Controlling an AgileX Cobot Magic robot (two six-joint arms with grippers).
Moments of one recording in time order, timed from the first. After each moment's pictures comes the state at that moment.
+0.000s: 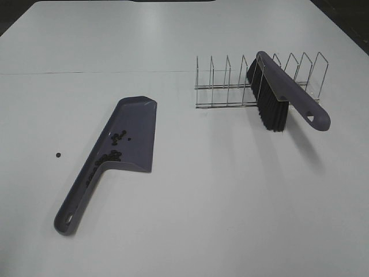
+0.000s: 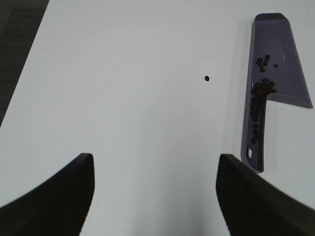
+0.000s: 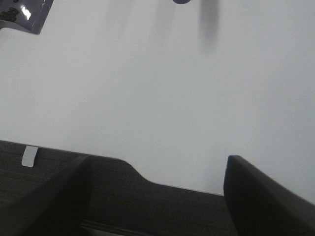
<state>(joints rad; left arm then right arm) 0.05 0.36 -0.64 -0.04 1.07 -0.02 0.12 0.37 -0.62 0.07 1.23 0.03</state>
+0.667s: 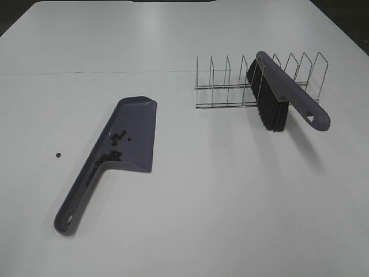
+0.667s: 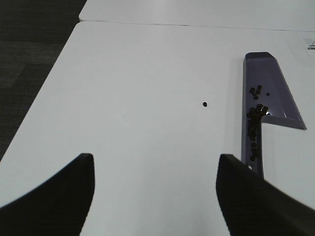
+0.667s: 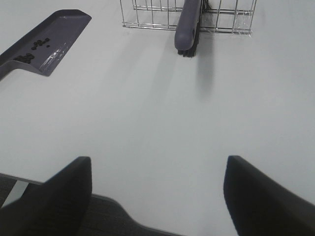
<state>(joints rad) 0.05 0.00 -0.53 -0.04 1.10 -0.02 0.12 0.00 -0.47 0.06 1.15 -0.03</state>
